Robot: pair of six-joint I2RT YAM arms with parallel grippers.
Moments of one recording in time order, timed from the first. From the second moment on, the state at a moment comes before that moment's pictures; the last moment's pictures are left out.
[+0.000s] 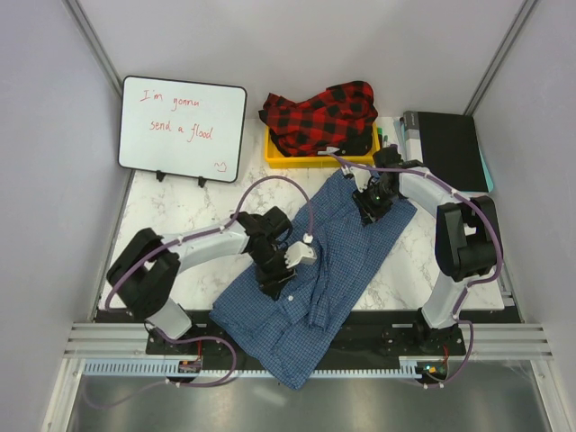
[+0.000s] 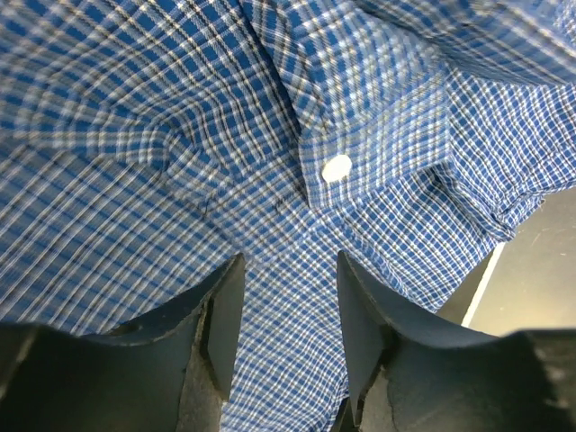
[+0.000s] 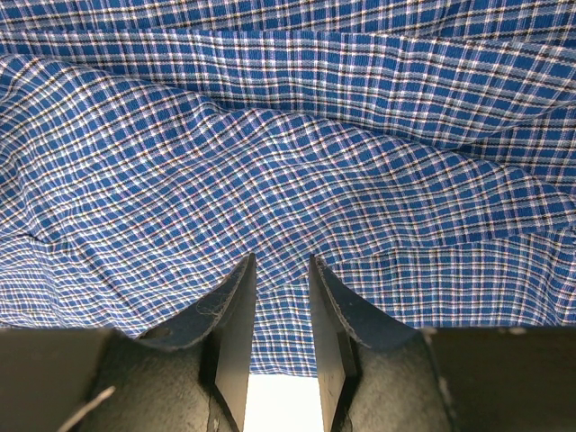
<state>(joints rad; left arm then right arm) -0.80 1.55 0.94 -0.79 0.53 0.49 0.22 1.81 1.27 -0.76 -0.33 -0.48</state>
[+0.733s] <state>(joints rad) -0.82 1.64 1.01 -0.80 0.53 0.43 0.22 1.82 1.27 -0.76 -0.32 -0.49</state>
